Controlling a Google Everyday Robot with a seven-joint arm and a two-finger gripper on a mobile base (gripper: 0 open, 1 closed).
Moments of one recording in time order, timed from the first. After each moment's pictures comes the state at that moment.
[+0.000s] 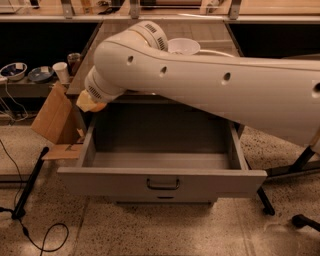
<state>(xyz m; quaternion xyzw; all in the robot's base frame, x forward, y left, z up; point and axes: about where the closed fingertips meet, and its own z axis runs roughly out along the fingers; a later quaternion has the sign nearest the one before) 0.612 0.169 0.862 -0.45 0.80 0.11 0.38</state>
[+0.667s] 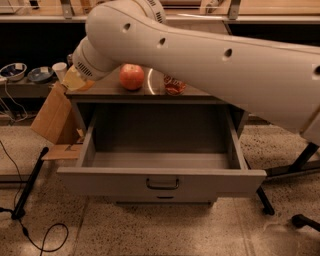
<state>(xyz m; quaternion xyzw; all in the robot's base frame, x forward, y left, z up) 0.626 0.195 0.922 -0.49 0.76 0.13 0.42</state>
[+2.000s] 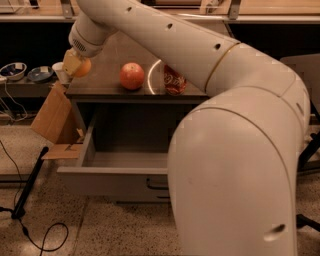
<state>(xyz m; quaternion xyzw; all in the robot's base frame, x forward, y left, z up) 0.726 0.229 0.905 -0.51 0.78 0.14 0.34</state>
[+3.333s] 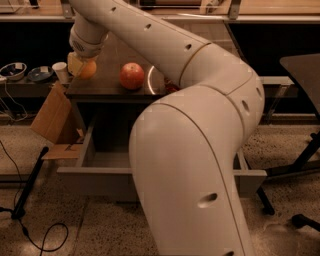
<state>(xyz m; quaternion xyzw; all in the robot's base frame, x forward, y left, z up) 0.751 0.231 0.875 -0.50 0.81 0.11 0.28</state>
